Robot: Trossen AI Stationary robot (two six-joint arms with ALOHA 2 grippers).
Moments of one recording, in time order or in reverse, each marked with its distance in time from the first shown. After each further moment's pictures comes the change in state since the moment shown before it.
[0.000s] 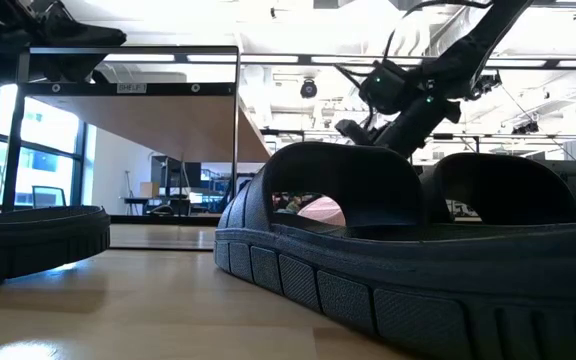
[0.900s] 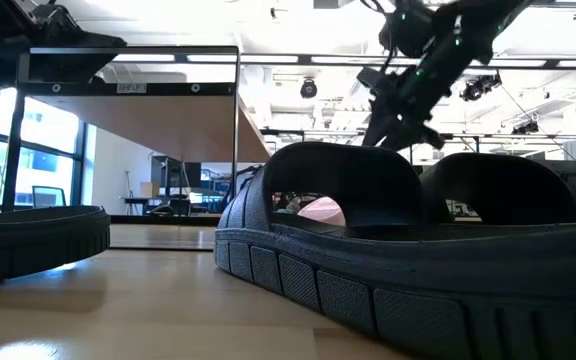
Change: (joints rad) left arm 0.000 0.000 0.000 -0.043 0.008 -0.001; right arm 0.125 -0.271 0.019 -0.242 0.203 -0.203
